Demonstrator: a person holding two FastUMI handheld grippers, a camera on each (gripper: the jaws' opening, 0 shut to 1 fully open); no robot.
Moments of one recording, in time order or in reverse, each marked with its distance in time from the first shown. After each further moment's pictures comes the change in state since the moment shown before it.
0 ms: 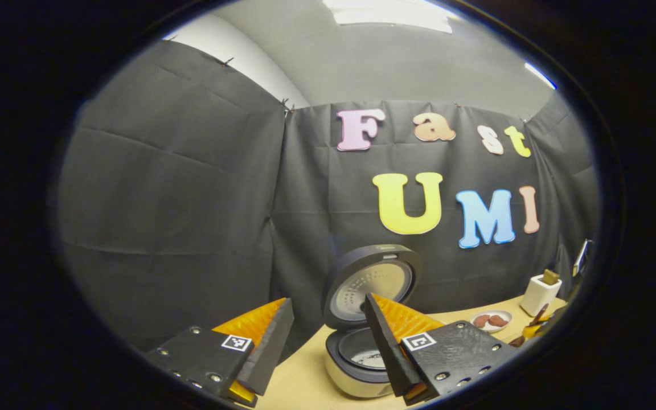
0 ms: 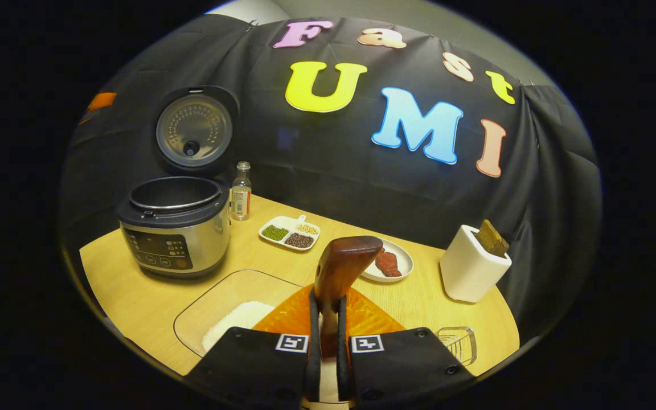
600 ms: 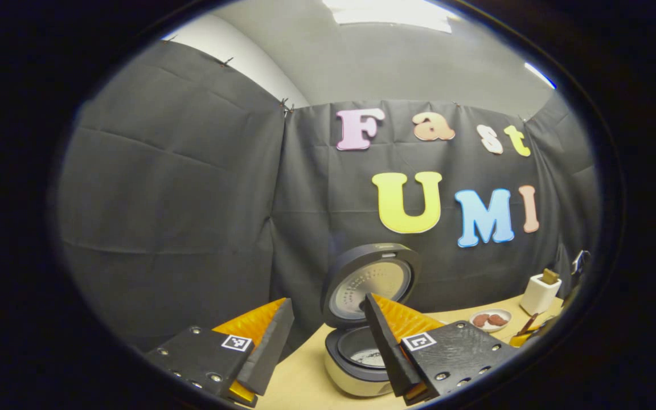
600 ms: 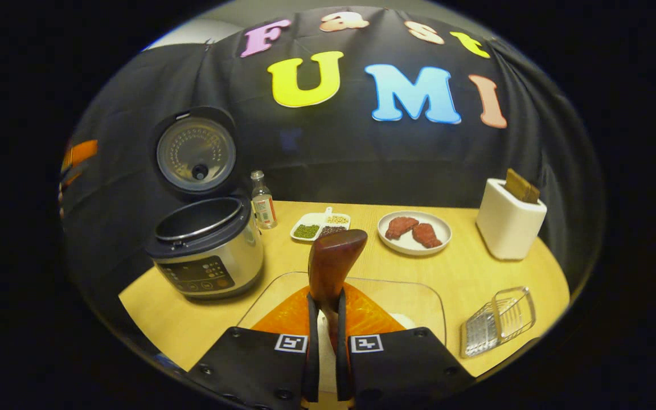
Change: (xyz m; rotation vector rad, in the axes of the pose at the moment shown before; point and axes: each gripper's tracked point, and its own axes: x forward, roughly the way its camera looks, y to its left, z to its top) left arm -0.006 -0.008 0.000 0.000 -0.001 -0.005; right arm -0.005 0.037 -0.008 0.358 0.077 0.154
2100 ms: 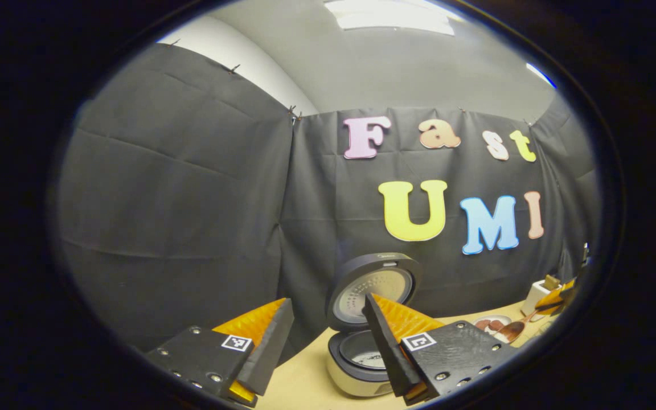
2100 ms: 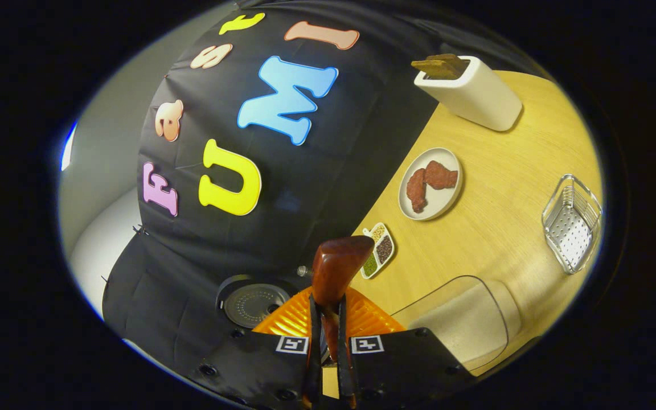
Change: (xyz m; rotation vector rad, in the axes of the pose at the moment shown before) left arm -0.018 0.008 0.022 0.003 -0.026 0.054; right arm -0.010 -0.020 0.111 0.951 -0.054 0.304
